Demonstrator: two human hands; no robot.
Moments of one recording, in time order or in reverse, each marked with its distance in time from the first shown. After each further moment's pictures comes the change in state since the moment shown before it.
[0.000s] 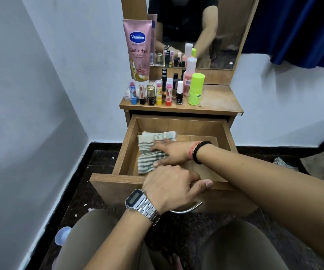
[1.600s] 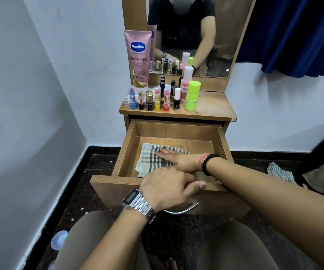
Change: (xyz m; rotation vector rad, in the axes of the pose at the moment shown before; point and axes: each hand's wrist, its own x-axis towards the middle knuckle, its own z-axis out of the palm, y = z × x) left_hand -0.001 -0.003 -0.001 -0.058 -0.044 0.023; right_hand -0.057 -0.015 0.001 0.114 -0.035 0.122
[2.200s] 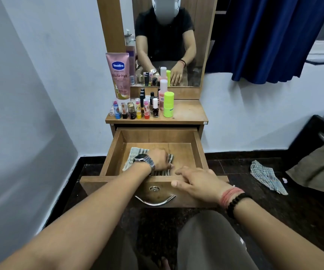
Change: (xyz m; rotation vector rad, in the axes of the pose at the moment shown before) left_hand 0.091 -0.016 0.009 0.121 -0.309 -0.283; right_hand -0.133 0.002 0.041 0.067 0.308 0.232
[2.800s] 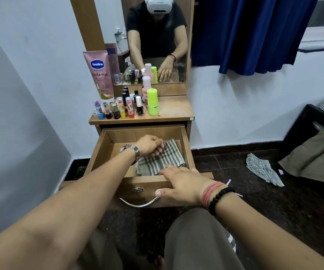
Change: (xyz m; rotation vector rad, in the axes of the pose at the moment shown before) left_hand 0.039 0.004 -0.013 -0.889 -0.018 -0.155; right_hand -0.005 0.001 -0.008 -0.029 -0.103 -0.070
